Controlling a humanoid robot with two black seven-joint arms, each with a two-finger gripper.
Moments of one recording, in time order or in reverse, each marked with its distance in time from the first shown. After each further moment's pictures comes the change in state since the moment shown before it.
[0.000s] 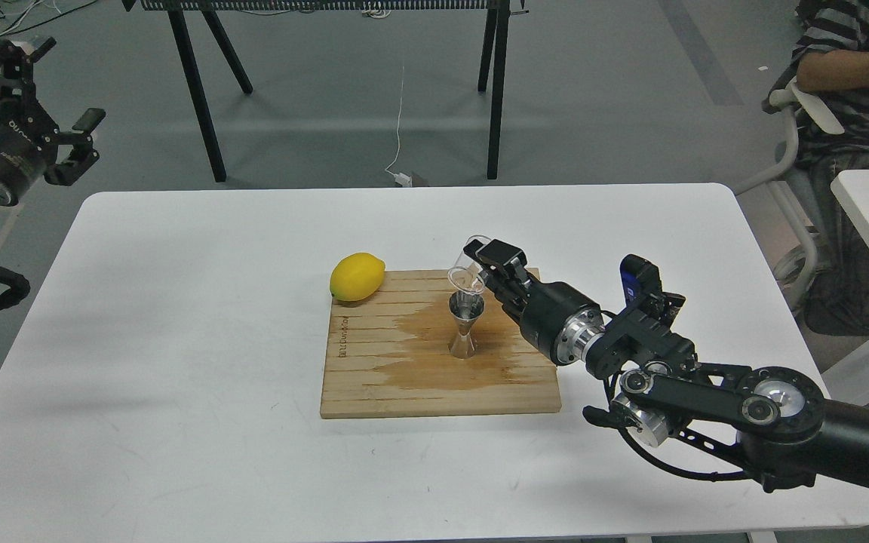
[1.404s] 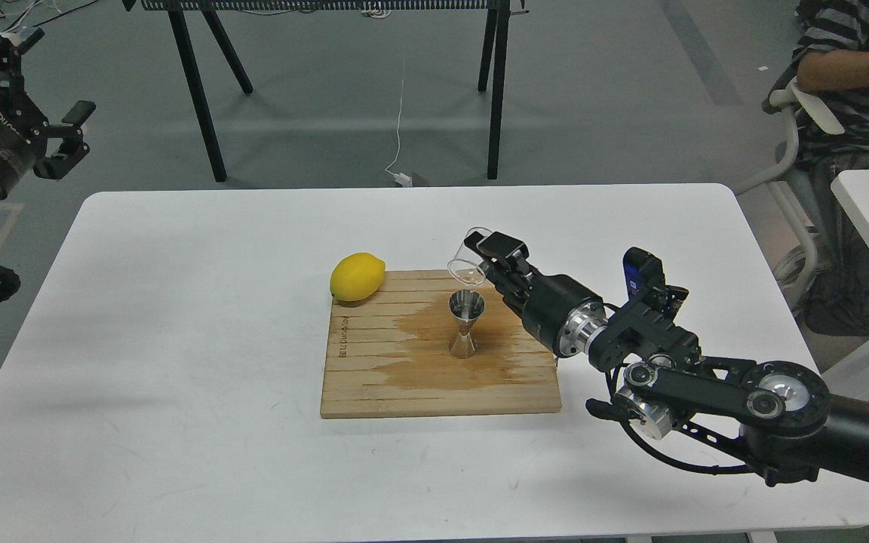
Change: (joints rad) left arm -0.005 0.016 0.000 0.001 0.000 -0.001 -0.001; right arm -0.009 -0.013 0.068 0.000 0.053 0.015 0.005
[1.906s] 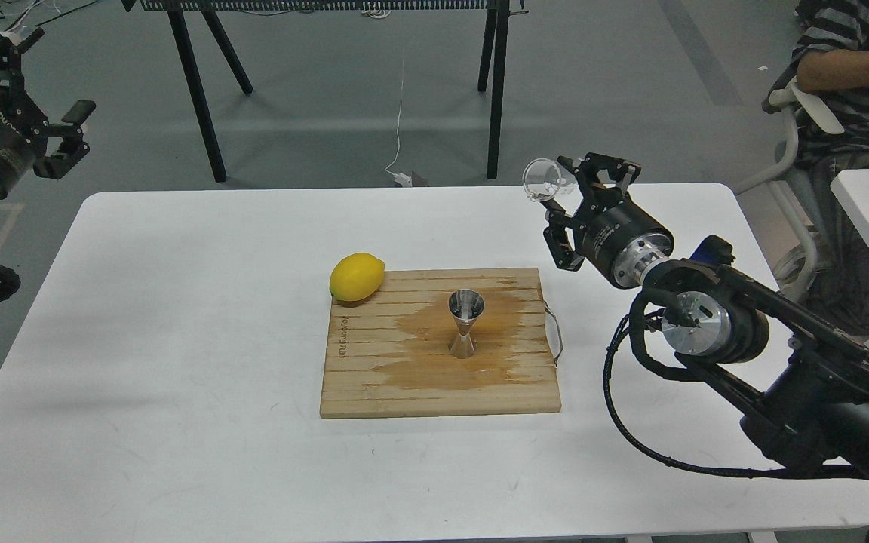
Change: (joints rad) left arm 0.000 -0.001 0.000 0.000 0.000 0.001 0.001; right arm -0.223 0.041 0.621 -0.011 0.585 0.041 -0.012
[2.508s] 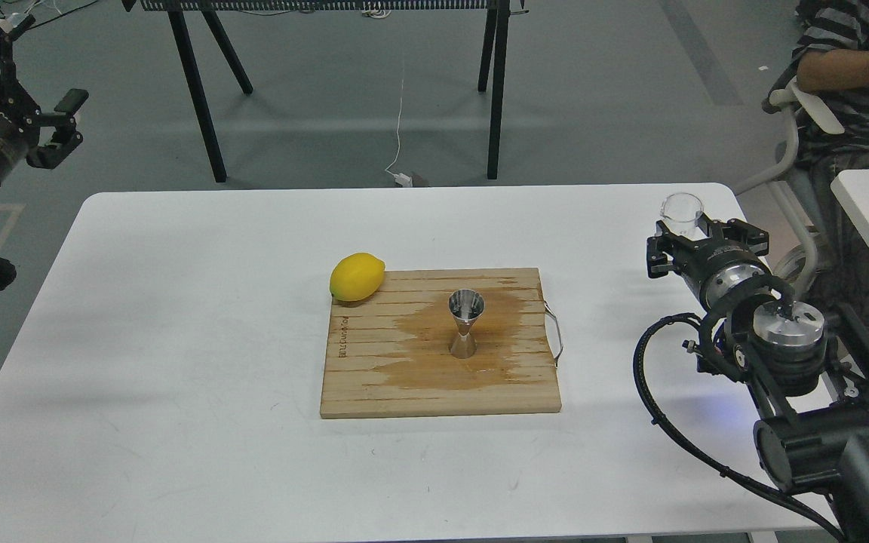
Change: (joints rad) left arm -0.020 0.010 0.000 -0.002 0.000 0.011 0.003; right arm -0.243 0.220 0.557 -0.198 0.230 -0.029 0.000
